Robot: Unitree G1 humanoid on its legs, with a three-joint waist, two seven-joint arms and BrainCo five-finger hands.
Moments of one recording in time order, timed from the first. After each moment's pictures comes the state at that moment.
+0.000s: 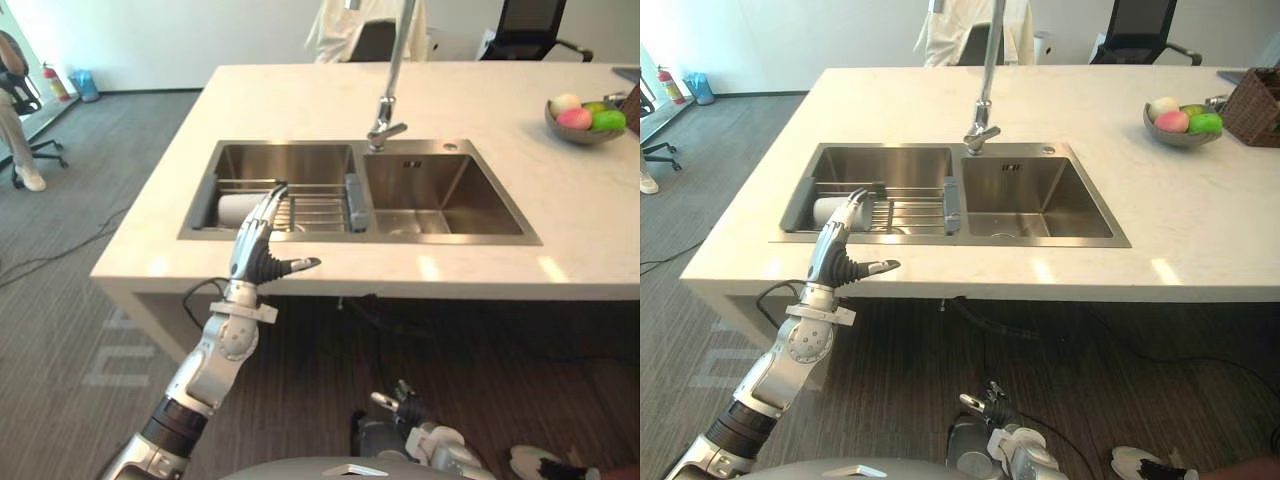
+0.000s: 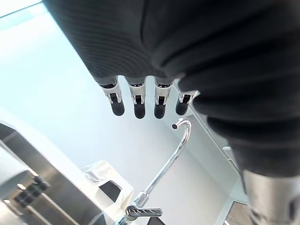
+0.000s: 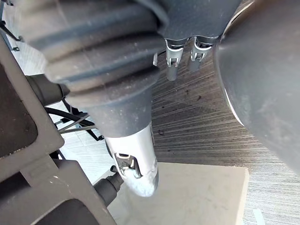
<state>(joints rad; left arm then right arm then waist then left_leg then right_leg) -0.14 0.22 -0.36 -0.11 0.57 -0.09 0.37 0.15 -0.17 0.02 0.68 0.45 0.07 0.23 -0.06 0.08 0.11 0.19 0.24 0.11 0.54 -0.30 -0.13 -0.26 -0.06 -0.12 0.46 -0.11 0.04</state>
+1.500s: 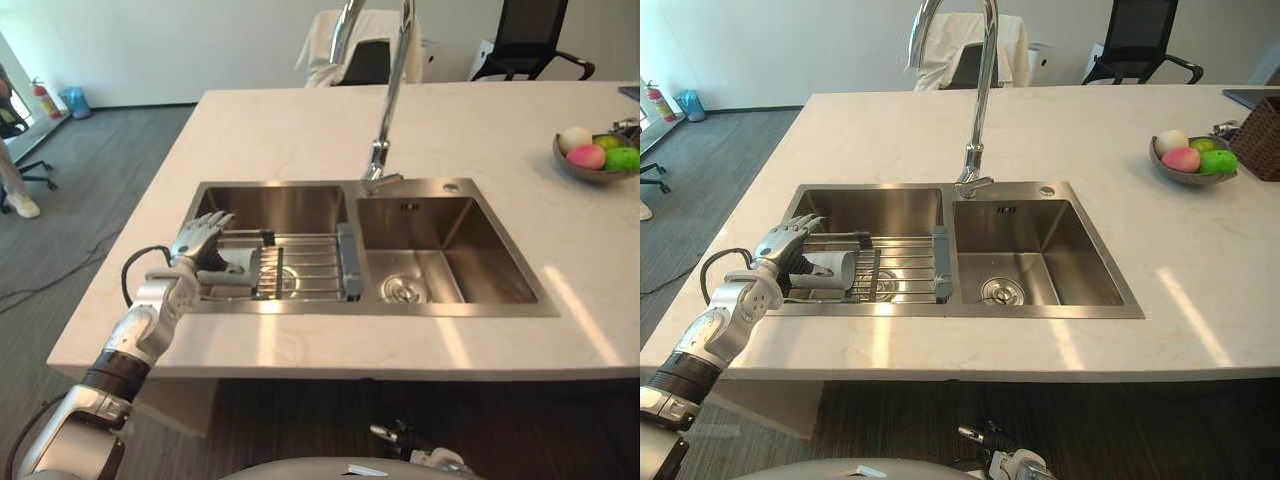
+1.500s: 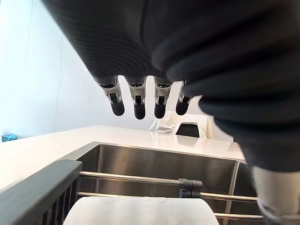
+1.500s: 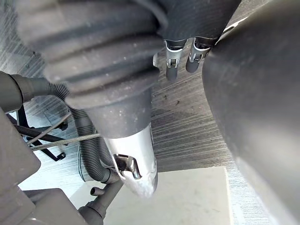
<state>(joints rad) -0.34 0.54 -0.28 0.27 0.77 0.05 -0.03 0.11 -0.19 0.04 0.88 0.44 0.20 0.25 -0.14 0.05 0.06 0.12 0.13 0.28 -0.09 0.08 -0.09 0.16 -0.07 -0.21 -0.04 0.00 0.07</state>
